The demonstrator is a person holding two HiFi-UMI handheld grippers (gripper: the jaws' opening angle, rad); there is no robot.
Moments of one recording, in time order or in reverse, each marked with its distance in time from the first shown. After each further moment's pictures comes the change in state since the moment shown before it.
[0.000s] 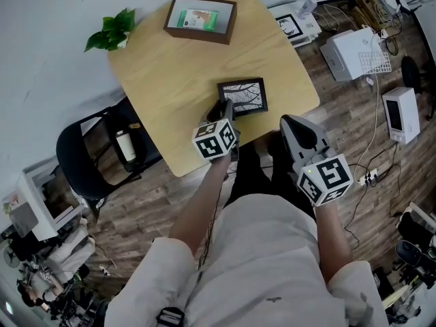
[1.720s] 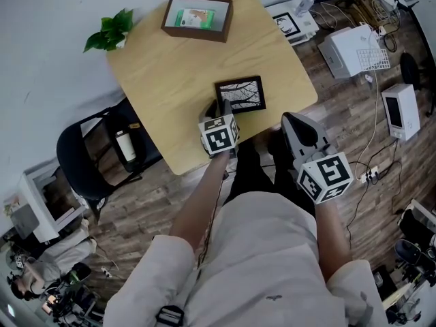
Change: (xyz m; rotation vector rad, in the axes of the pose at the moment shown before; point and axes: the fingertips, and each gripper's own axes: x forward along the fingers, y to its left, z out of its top) left arm 0.005 0.016 -0.018 0.175 0.087 0.178; right arm -0.012 -0.005 -0.005 0.008 -0.008 -0.034
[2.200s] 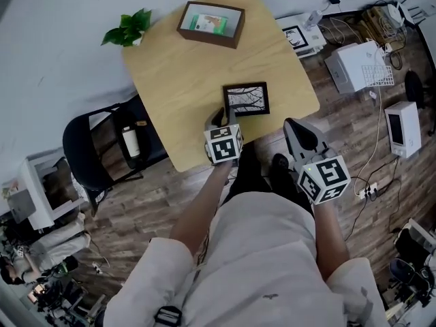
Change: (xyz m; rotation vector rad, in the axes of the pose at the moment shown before) left arm -0.040 -0.012 0.001 0.032 -0.039 0.022; right arm -0.015 0.004 -0.001 -0.011 -0.013 0.043
